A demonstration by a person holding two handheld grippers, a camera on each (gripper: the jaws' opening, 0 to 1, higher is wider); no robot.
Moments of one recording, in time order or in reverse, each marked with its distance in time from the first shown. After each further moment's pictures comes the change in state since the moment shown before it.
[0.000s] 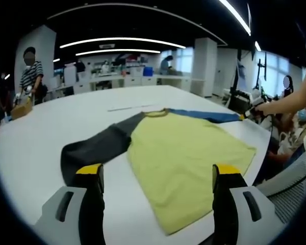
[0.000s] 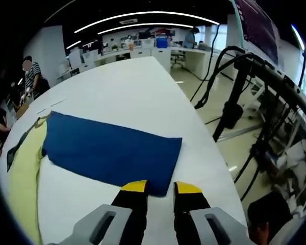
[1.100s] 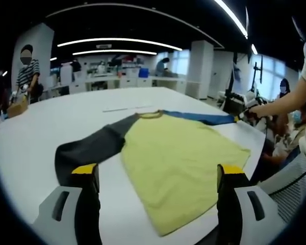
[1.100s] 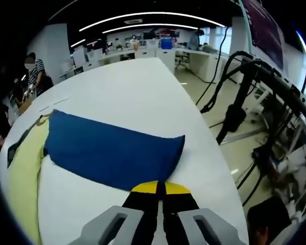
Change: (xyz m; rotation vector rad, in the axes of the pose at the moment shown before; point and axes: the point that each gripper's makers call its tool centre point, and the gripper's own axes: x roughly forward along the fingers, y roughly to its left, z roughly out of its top) left arm 0.001 -0.010 0.000 -0.016 -0.013 -0.050; right arm 0.007 0.001 0.010 -0.031 -0.022 0.006
